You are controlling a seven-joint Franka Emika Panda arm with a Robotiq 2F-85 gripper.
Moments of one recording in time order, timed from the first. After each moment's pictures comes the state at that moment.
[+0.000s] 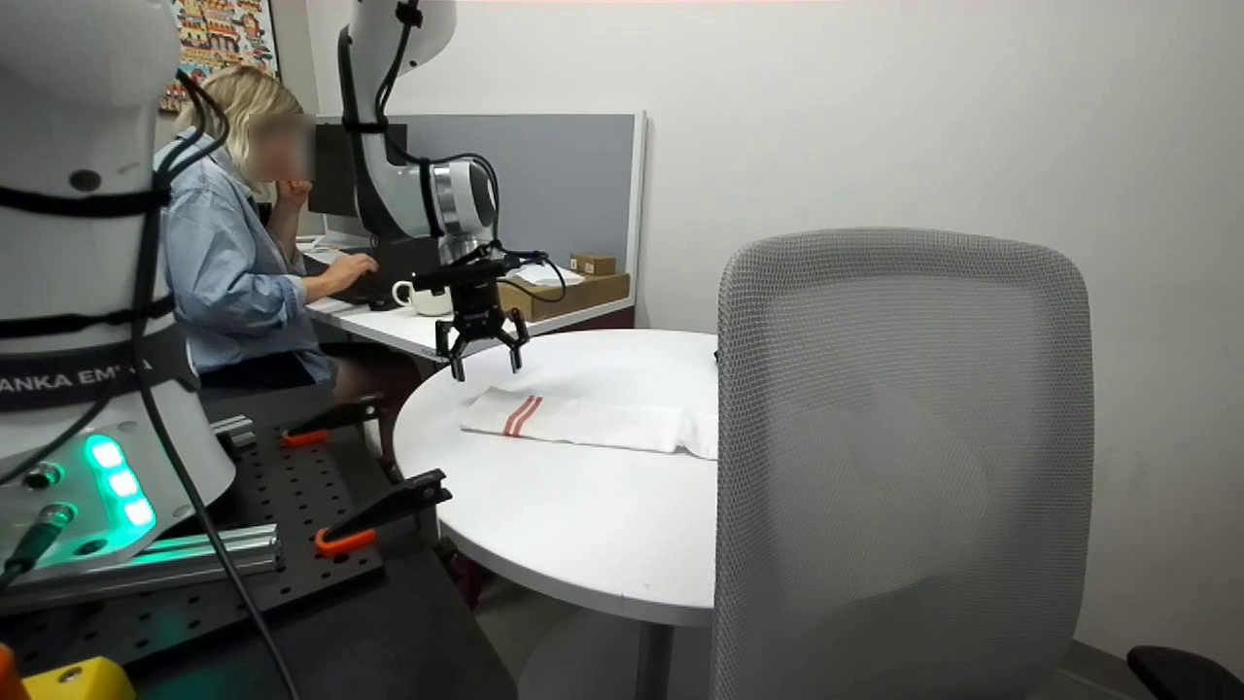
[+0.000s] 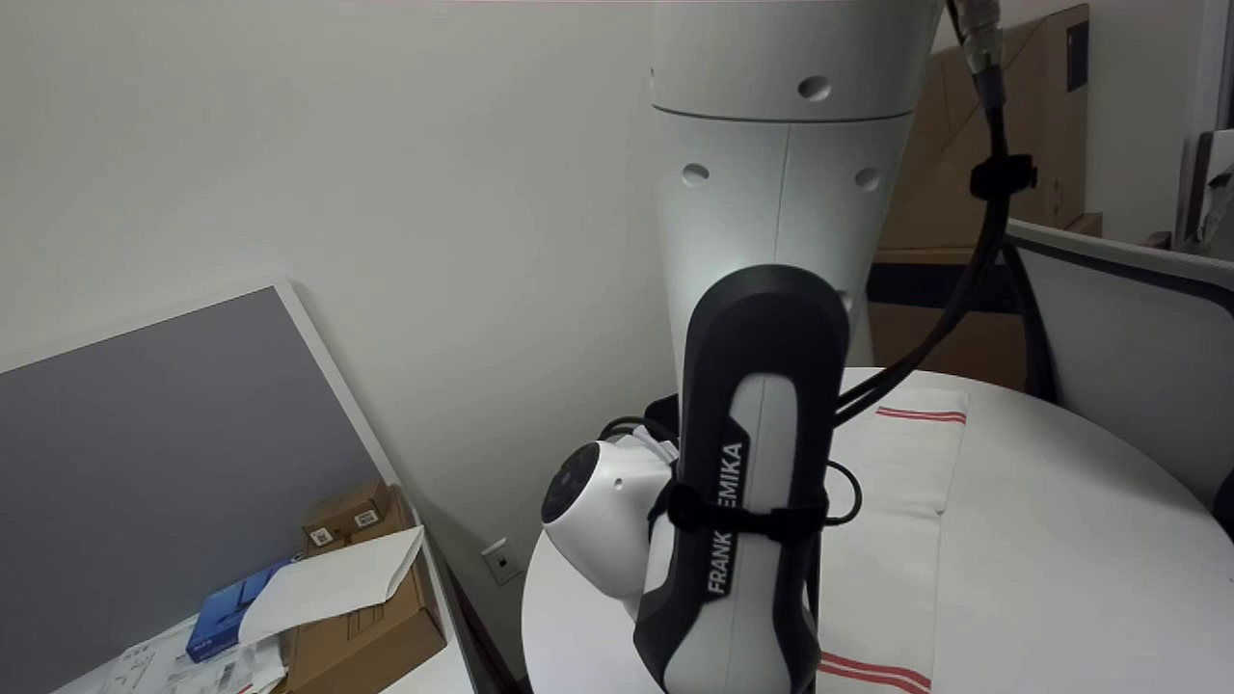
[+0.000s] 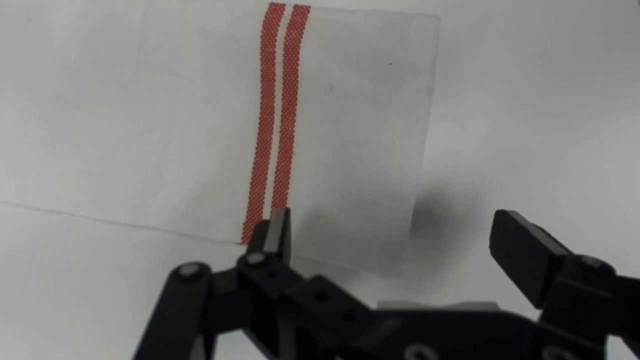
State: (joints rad) arm 0.48 0.55 0.08 -2.24 -0.62 2.49 0.22
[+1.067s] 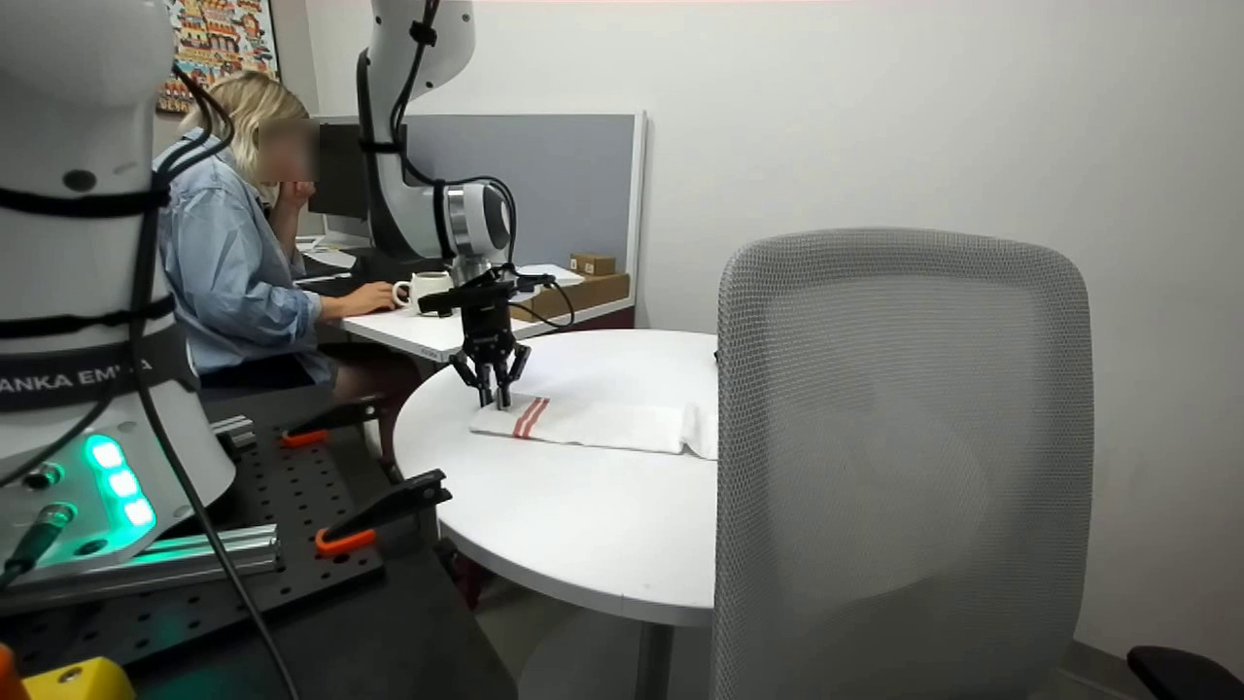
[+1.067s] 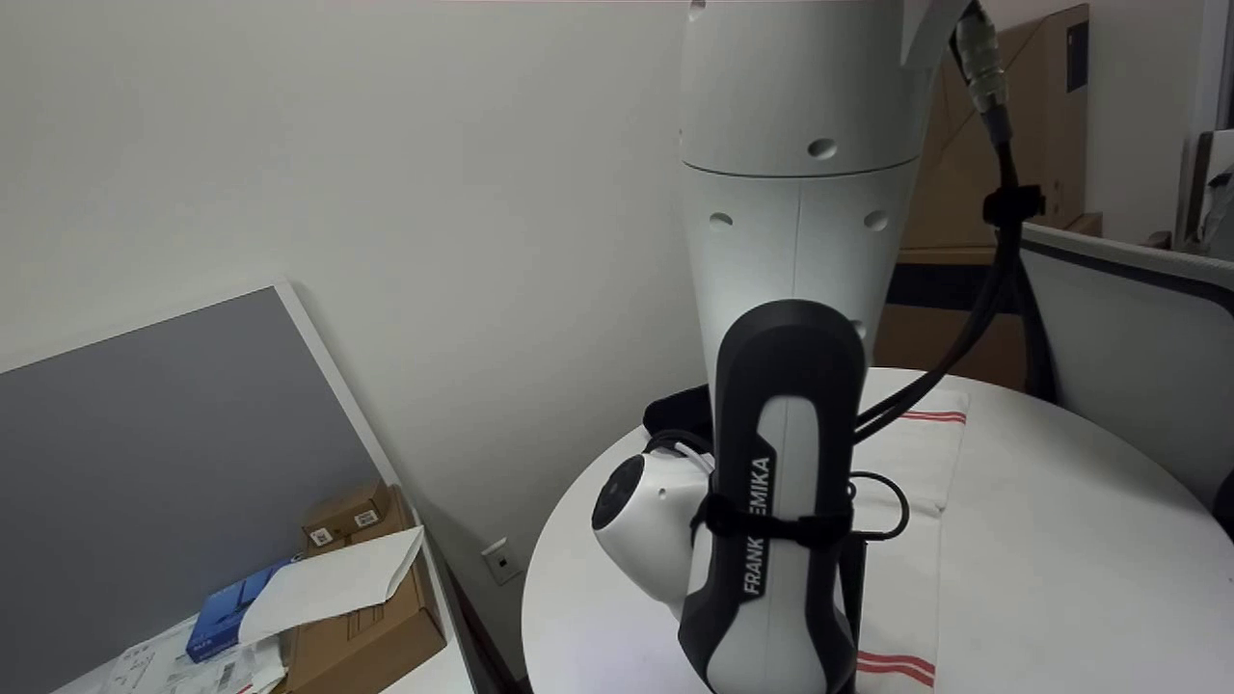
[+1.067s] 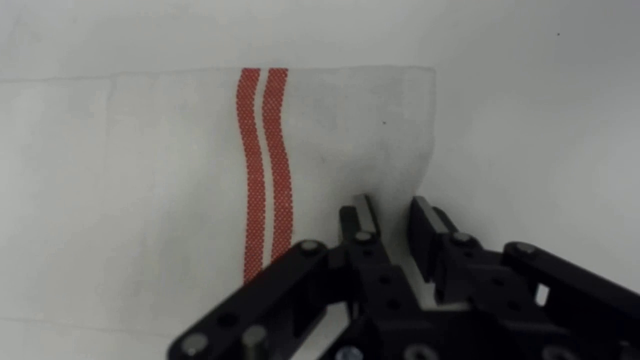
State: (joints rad) arm 0.44 0.61 0.05 -2.24 -0.61 2.49 0.27
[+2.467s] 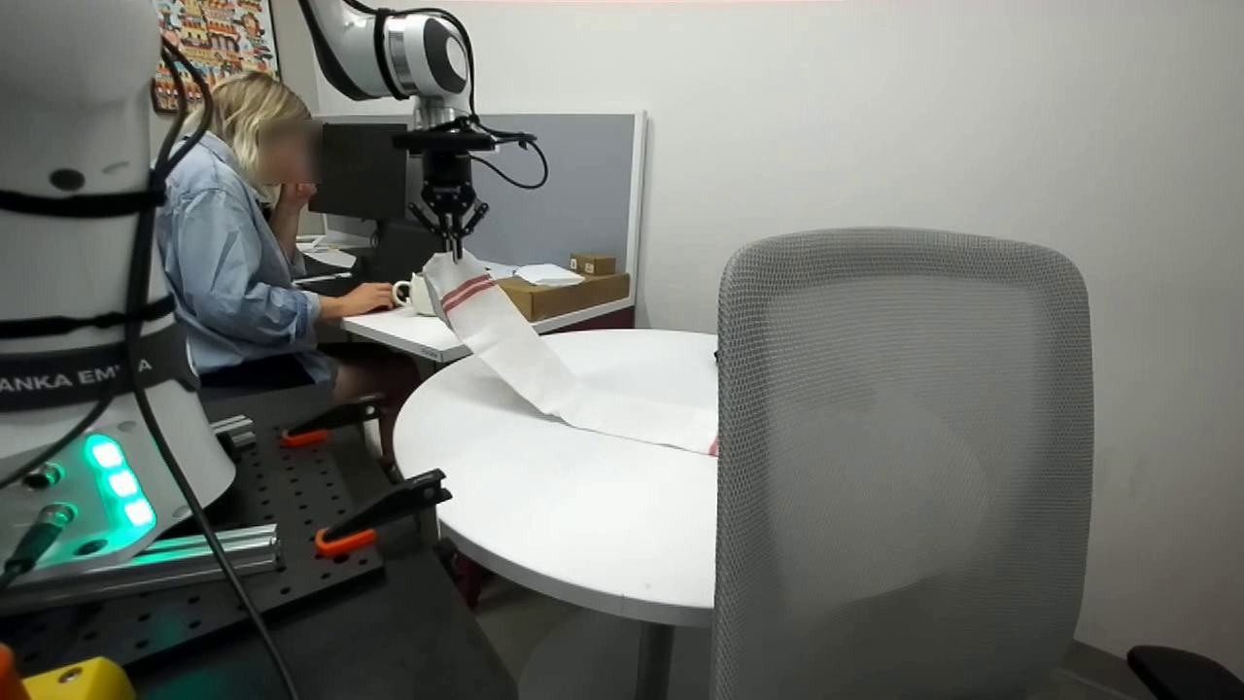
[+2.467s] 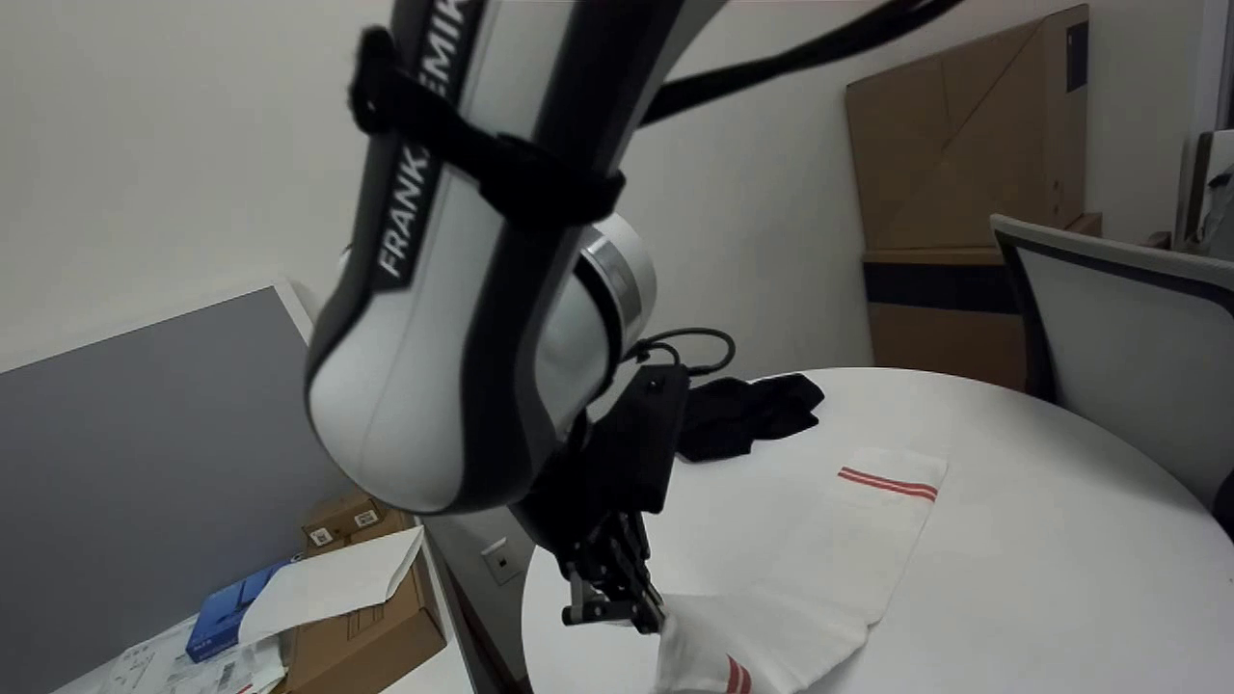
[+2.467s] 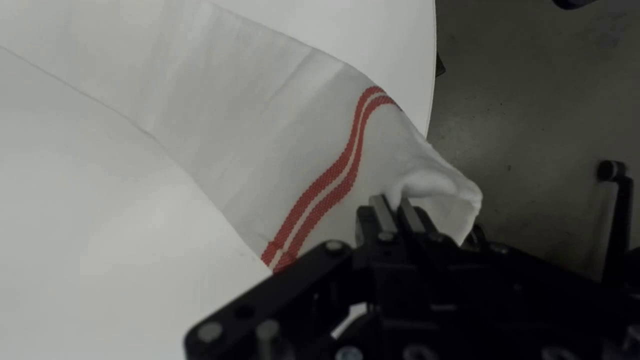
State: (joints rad) arm 0.37 0.19 0.35 -2.18 -0.24 2.20 -0.21
